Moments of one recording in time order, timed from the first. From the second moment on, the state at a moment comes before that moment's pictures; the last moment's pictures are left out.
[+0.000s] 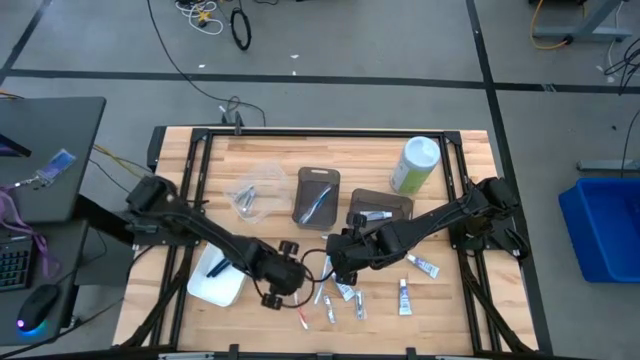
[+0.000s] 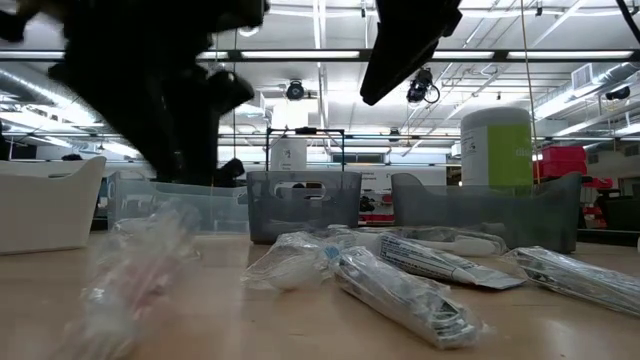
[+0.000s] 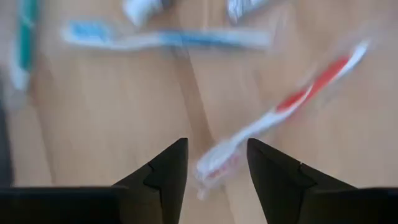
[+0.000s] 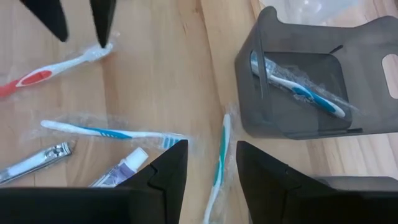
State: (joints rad) left arm -0.48 1.78 1.16 -0.52 -0.14 -0.16; right arm 0.37 1.83 1.51 -0.82 0.41 0.40
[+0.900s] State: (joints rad) left arm -0.47 1.89 1.16 -0.55 -0.14 -0.03; right arm 0.37 1.83 1.51 -0.81 0.41 0.33
